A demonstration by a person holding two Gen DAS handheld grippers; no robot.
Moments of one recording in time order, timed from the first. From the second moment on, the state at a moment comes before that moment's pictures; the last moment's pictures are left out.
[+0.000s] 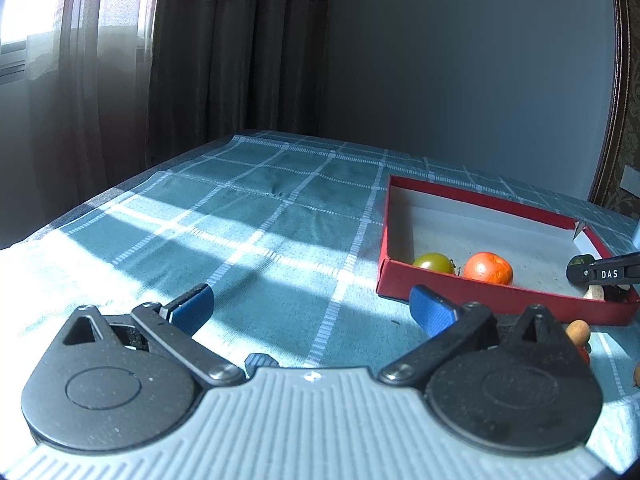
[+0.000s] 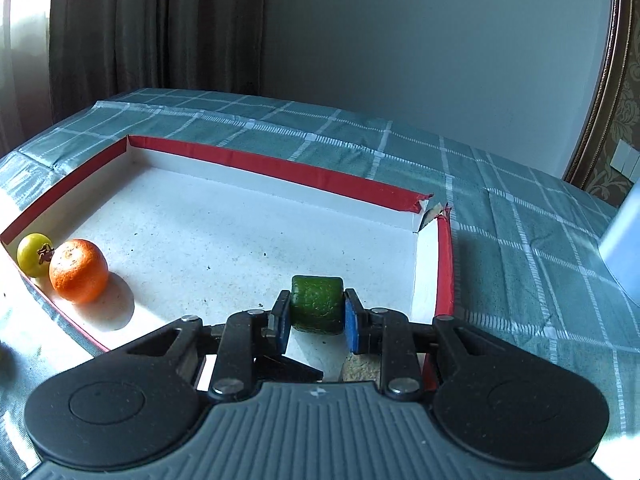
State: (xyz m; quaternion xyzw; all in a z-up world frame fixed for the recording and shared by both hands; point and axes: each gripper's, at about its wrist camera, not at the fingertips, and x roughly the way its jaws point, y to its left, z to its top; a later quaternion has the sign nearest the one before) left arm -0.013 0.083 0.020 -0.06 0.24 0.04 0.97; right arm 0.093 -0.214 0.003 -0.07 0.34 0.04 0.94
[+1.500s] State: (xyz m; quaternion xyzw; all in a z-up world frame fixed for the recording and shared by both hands) left arm -0.014 0.015 0.013 0.09 0.26 -0.01 0.96; right arm -0.038 -0.315 -0.010 0.06 0.33 -0.08 0.94
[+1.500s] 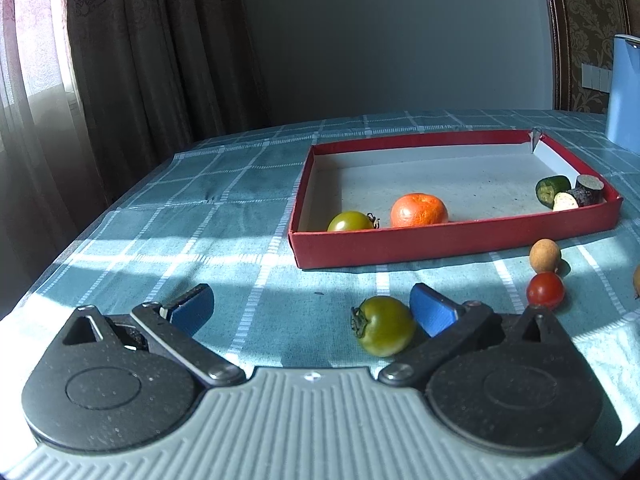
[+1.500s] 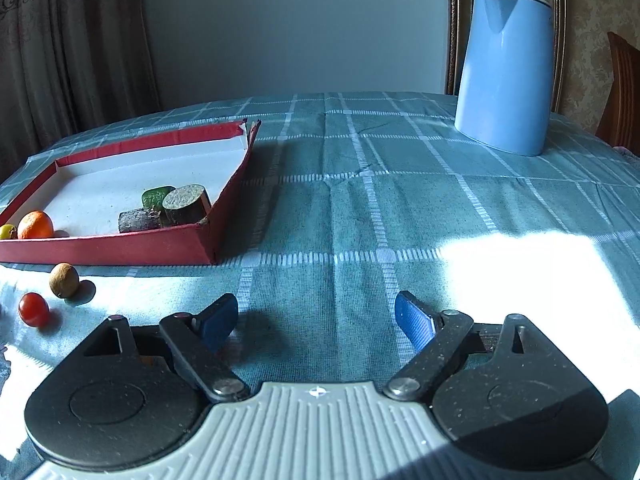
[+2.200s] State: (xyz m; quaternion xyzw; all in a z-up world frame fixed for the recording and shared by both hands) left arm -0.011 0.014 0.006 0.08 0.30 -0.04 0.95; right arm -0.043 -0.322 -0.009 0.09 0.32 -0.07 0.94
